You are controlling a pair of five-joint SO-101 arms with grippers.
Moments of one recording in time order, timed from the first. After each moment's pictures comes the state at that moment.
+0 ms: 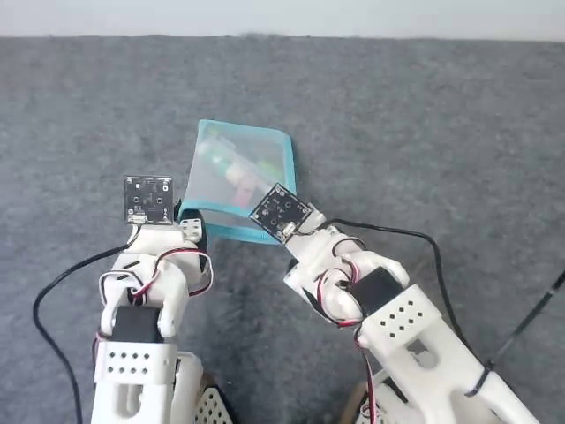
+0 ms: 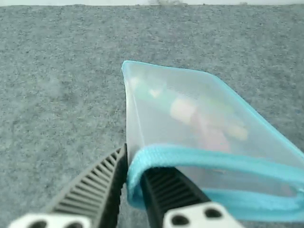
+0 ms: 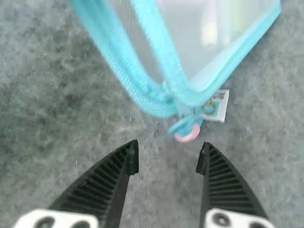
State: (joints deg) left arm -4.1 -74.2 77.9 44.4 5.7; right arm -39.1 -46.2 57.8 52.3 15.9
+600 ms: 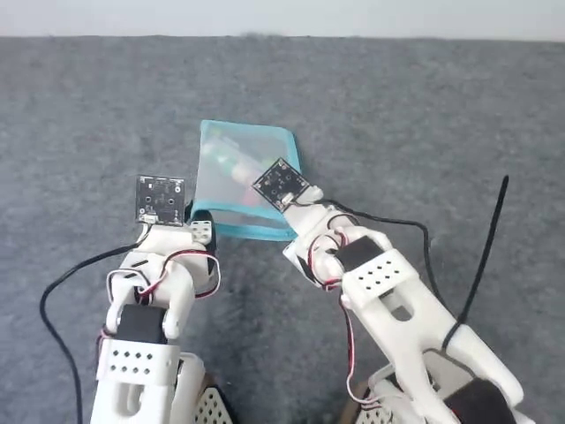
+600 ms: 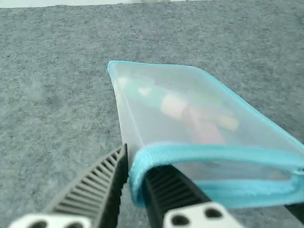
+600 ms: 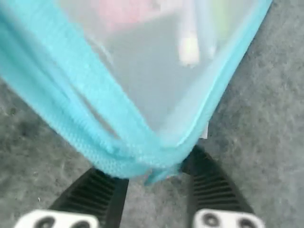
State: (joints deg) left arm -0.8 -73.9 77.9 44.4 5.7; right arm -33.9 -26.7 52.8 39.6 16.2
